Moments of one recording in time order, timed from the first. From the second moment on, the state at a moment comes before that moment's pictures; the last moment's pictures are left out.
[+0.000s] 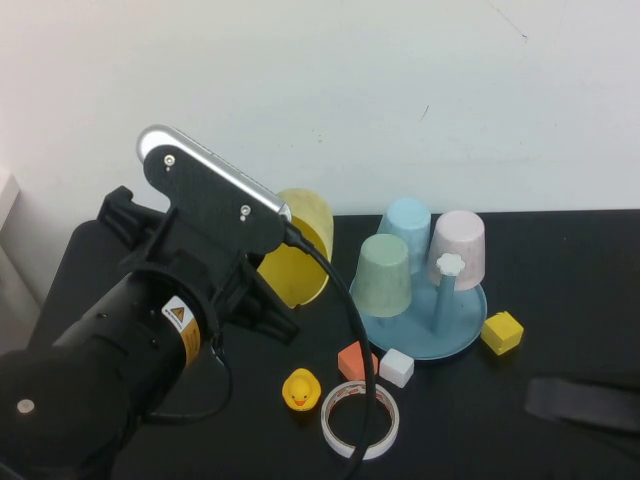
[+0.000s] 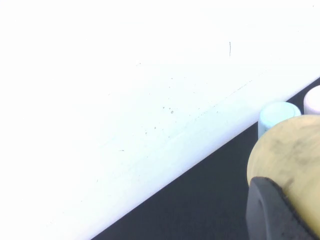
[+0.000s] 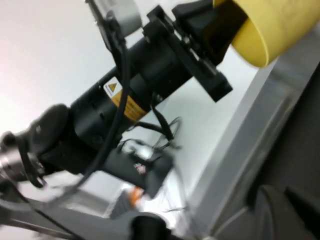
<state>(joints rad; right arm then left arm) 0.06 1.00 -0.40 1.68 1.18 -1.10 -0.91 1.23 -0.78 1.70 0.51 -1.52</state>
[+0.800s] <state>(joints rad) 0.33 1.53 -0.87 1.70 1.00 -0.58 -0.91 1.23 -0.78 1.70 0.48 -1.40</state>
